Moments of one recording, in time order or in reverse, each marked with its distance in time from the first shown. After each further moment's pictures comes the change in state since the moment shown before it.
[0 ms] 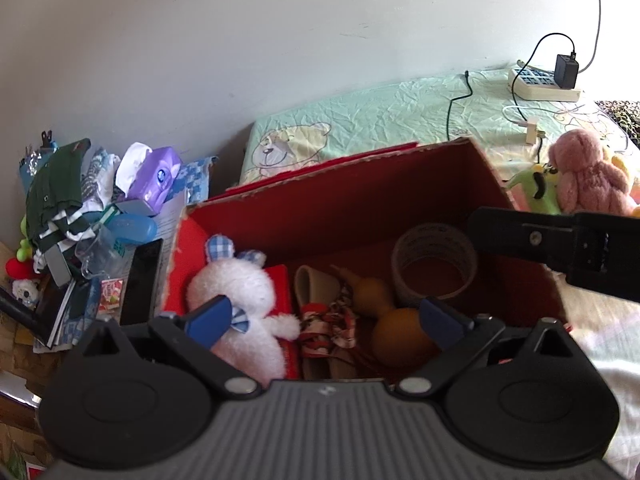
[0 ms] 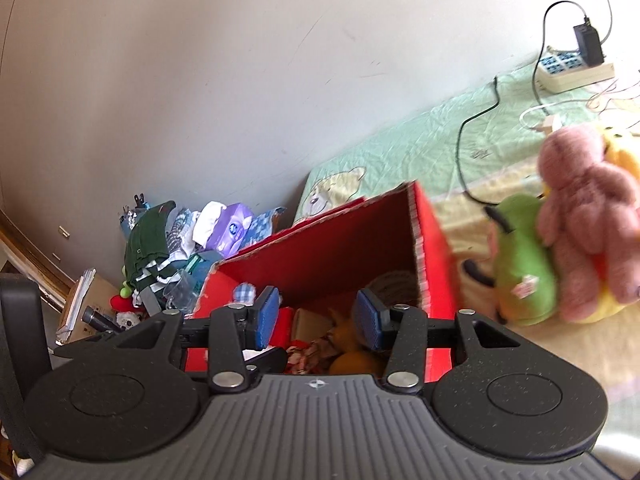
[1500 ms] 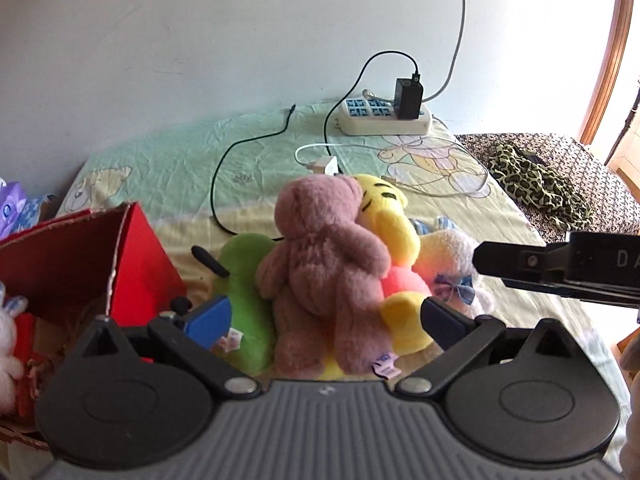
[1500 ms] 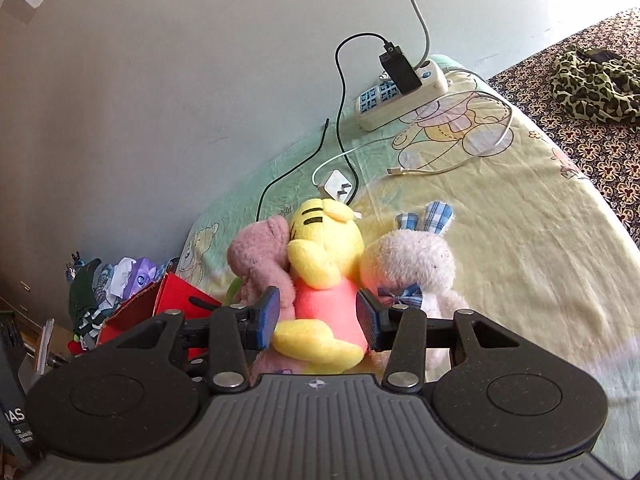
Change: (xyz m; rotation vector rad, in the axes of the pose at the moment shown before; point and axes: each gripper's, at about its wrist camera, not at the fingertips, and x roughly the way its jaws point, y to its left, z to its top) left arm 0.015 -0.215 0.047 -0.046 -0.107 -0.291; right arm -0.095 -0.216 0.063 0.141 -0.025 -0.096
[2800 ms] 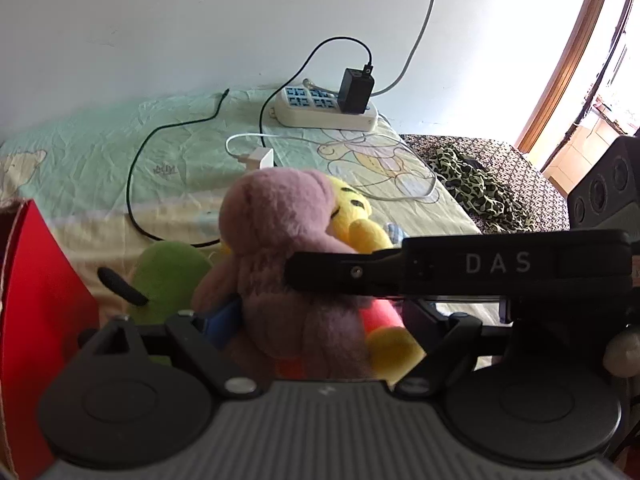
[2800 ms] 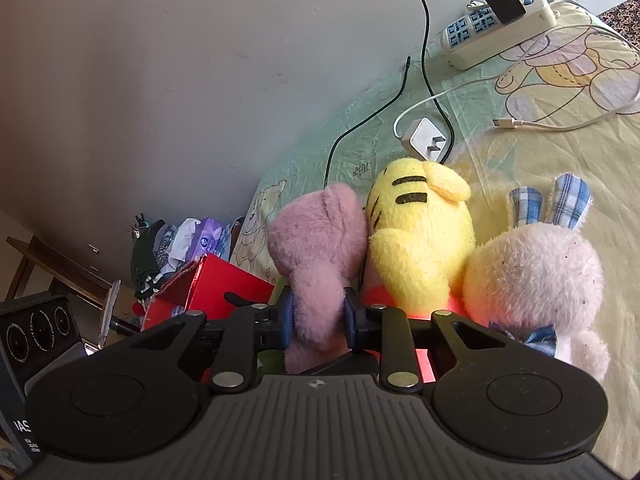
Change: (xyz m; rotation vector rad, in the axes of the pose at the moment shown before) left arm 0.043 0.009 0.008 -0.026 0.023 -0.265; right arm 0.077 0.007 0.015 -0.031 0.182 0.242
